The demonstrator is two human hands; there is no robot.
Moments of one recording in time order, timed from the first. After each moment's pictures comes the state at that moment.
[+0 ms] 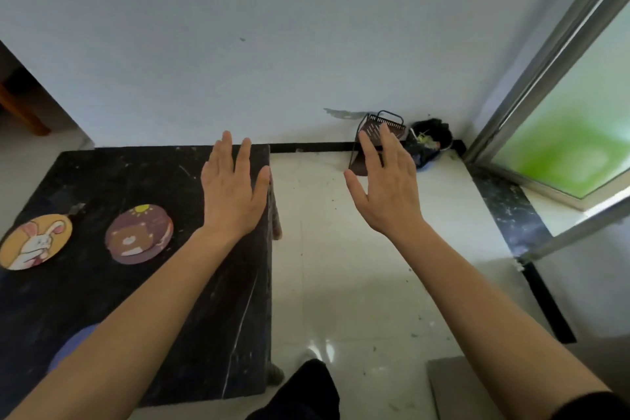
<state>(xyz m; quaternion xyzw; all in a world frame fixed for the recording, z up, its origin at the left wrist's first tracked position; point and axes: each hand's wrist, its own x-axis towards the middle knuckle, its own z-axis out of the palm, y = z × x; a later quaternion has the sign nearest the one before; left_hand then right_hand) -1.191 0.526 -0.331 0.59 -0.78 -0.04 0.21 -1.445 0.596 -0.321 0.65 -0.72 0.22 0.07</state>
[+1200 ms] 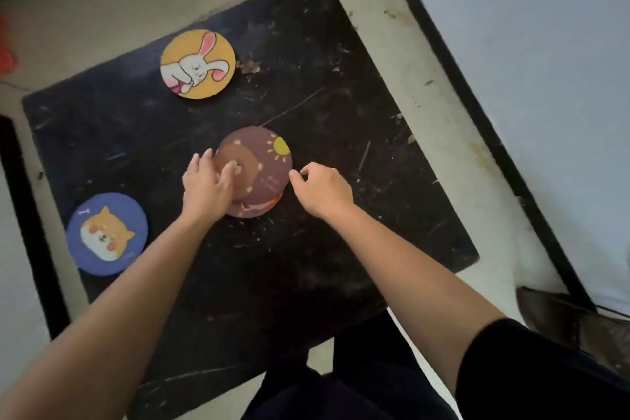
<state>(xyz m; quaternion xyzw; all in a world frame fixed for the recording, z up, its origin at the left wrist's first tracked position) -0.958 0.371 -0.535 0.94 -0.05 -0.26 0.22 -1.073 0.201 -0.541 0.83 -0.37 -0.19 -0.38</state>
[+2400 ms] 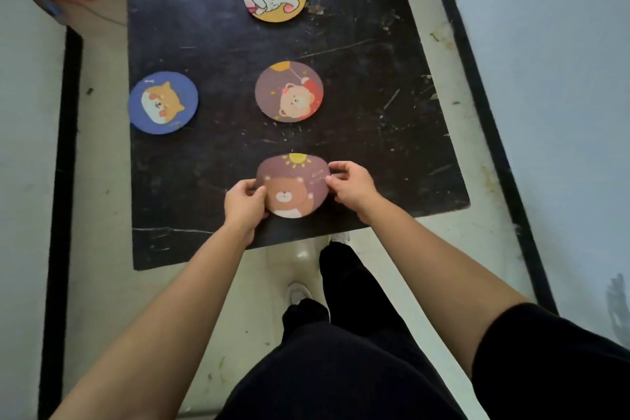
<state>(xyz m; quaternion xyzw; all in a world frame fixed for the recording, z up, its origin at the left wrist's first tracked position) -1.201 0.466 -0.545 0.78 0.25 -0.24 0.52 -1.240 0.267 -0.547 0.69 -0.38 -0.17 -0.60</state>
